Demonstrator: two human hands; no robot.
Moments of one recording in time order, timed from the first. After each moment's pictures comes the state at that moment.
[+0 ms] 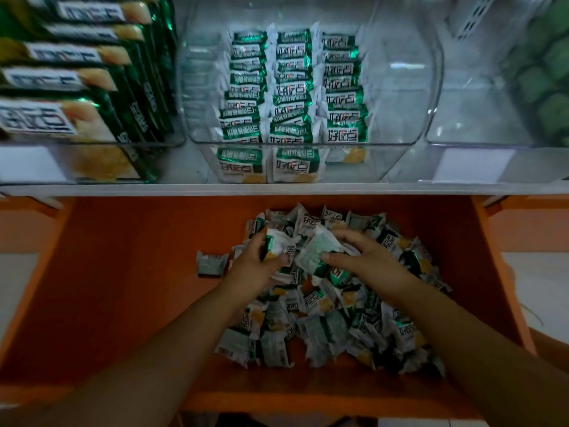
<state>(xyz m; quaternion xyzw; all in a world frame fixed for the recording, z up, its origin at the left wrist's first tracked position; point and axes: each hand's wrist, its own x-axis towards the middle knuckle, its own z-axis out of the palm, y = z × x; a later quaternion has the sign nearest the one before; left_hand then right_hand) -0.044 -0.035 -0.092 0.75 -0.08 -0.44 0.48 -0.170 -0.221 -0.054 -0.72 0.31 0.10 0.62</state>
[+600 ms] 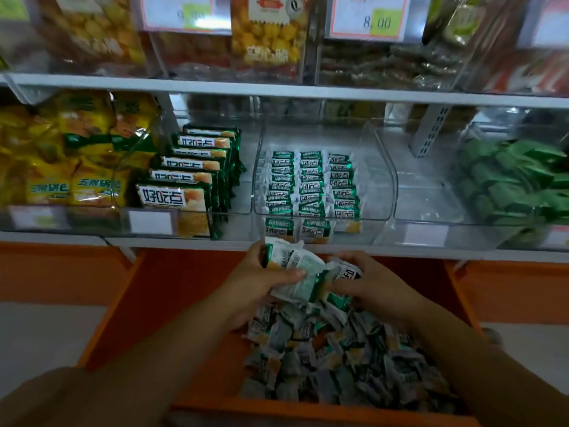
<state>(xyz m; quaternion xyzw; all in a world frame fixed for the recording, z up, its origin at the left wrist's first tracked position) -0.048 0.011 0.077 0.67 -0.09 -0.43 0.60 -0.176 -0.165 0.093 -0.73 0.28 0.06 0.63</state>
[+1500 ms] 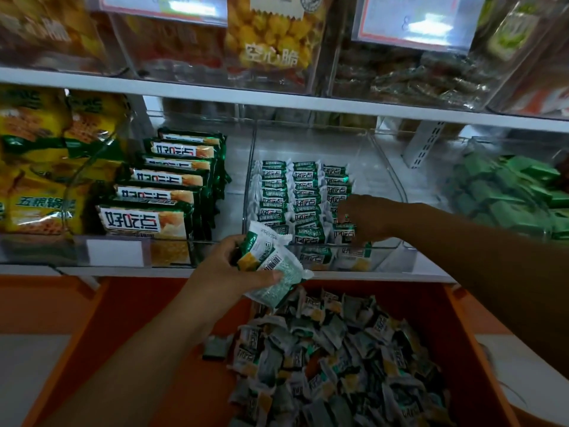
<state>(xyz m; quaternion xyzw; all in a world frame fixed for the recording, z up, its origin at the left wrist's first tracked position) 0.008 0.011 0.107 0.67 -0.15 -0.36 0.63 -0.029 -0.280 0.126 -0.97 0.11 0.24 -0.02</state>
